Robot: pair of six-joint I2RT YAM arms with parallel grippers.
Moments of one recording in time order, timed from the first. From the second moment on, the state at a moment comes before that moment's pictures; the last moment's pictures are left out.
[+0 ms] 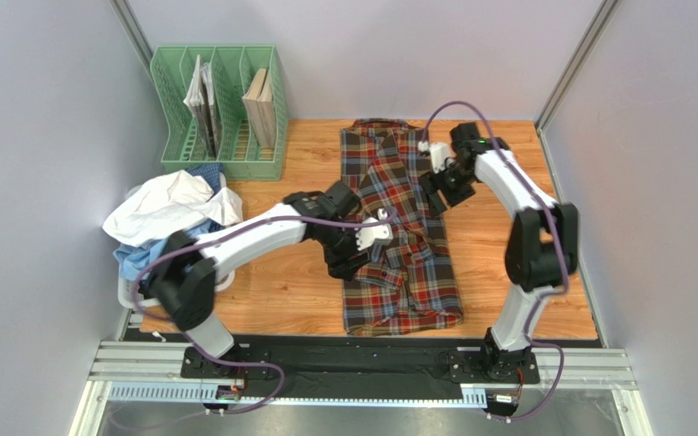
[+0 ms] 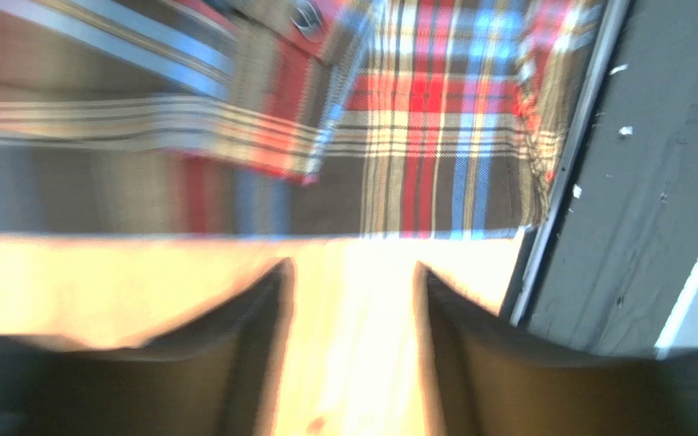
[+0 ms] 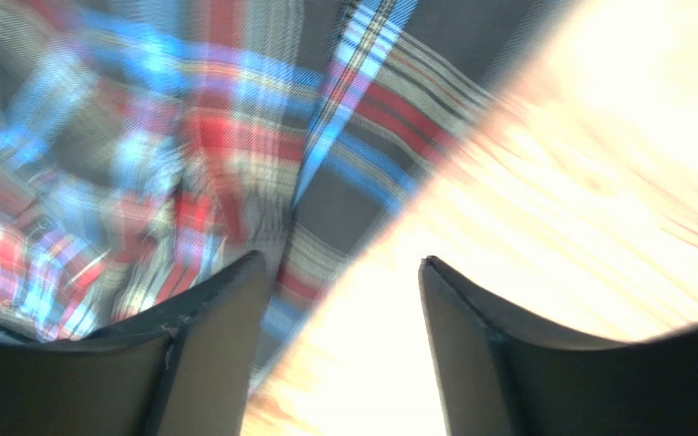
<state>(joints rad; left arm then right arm) -0.81 1.70 1.24 -0.79 0.43 0.50 0.17 1.92 1.56 -0.97 -0.25 -0.36</state>
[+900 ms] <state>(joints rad) -1.05 1.16 0.57 -0.32 0.30 1.03 0.06 0.70 0.42 -0.92 -0.65 -1.71</state>
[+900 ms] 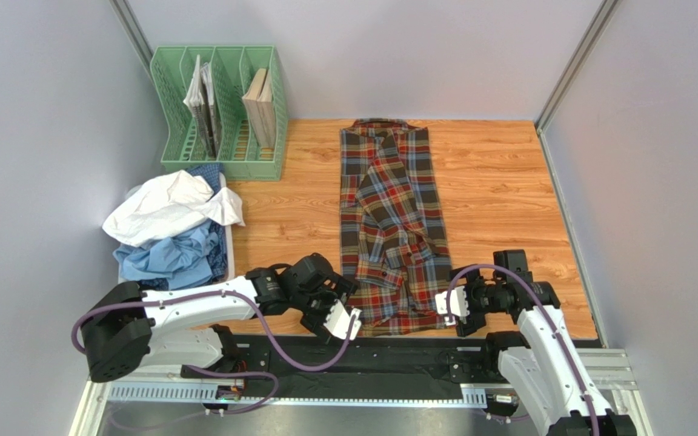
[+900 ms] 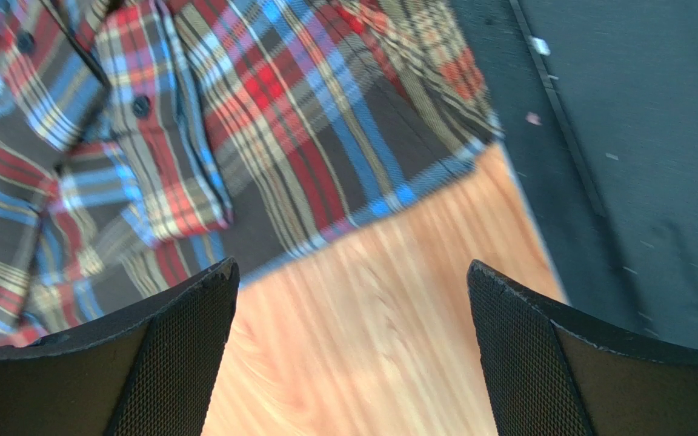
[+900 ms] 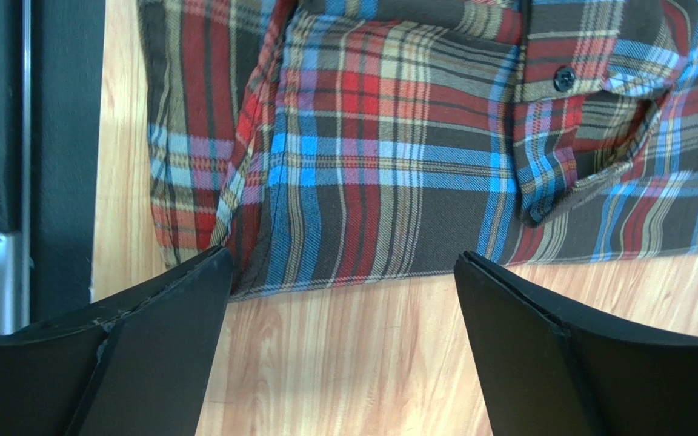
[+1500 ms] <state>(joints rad) -1.10 1.33 0.55 -0.11 0.29 1.16 -0.23 0.87 0.42 -1.10 -0.66 -1.93</state>
